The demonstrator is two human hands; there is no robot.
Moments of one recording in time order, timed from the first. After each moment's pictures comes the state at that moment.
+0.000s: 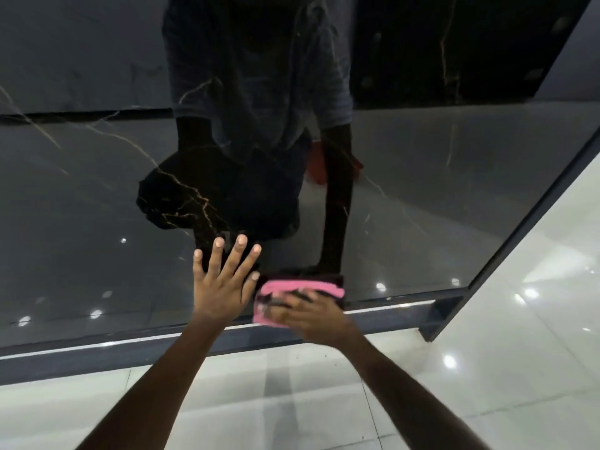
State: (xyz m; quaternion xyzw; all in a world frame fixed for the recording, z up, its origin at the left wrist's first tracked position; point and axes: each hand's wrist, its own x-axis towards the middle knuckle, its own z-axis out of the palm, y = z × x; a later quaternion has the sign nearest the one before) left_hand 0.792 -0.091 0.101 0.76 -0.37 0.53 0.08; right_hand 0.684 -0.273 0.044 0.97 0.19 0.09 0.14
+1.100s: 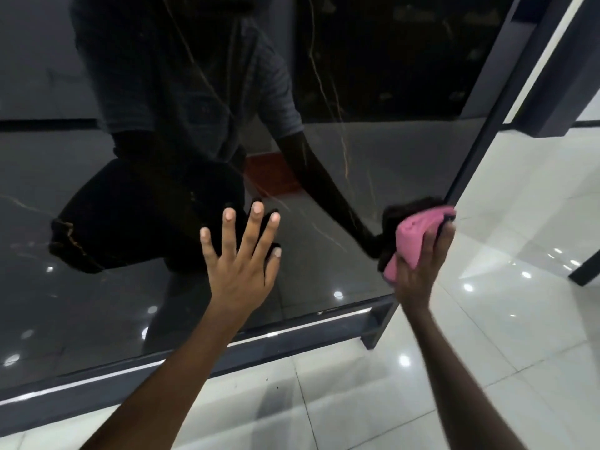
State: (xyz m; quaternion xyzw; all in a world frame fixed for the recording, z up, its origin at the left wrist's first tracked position) left_hand 0.732 -0.254 0.153 0.73 -0.35 0.57 0.16; right_hand 0.585 -0.522 0.111 0.77 -0.16 0.60 -0.11
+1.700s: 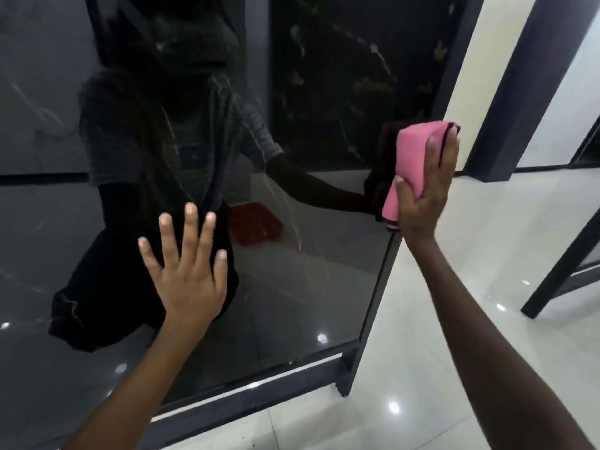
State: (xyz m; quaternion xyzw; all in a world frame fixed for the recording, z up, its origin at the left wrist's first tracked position) left_hand 0.736 -0.243 0.265 0.73 -0.30 0.57 0.24; right_hand 0.587 -0.559 0.366 0.72 -0.09 0.69 -0.06
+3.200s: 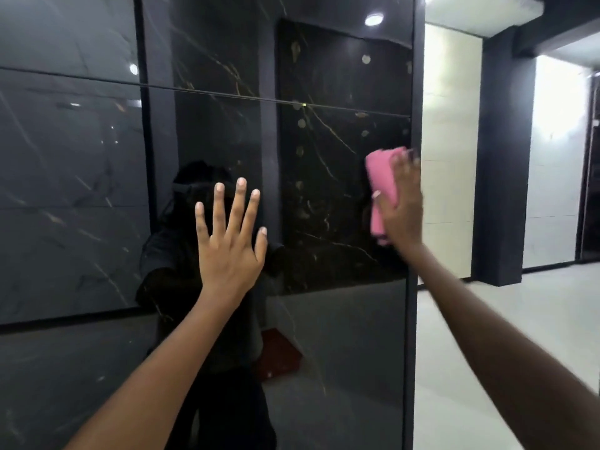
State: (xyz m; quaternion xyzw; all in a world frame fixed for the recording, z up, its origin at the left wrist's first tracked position) left_hand 0.748 -0.249 0.554 0.69 -0.28 0.64 0.19; right_hand 0.599 -0.499 0.607 0.70 -0.09 0.70 -0.07
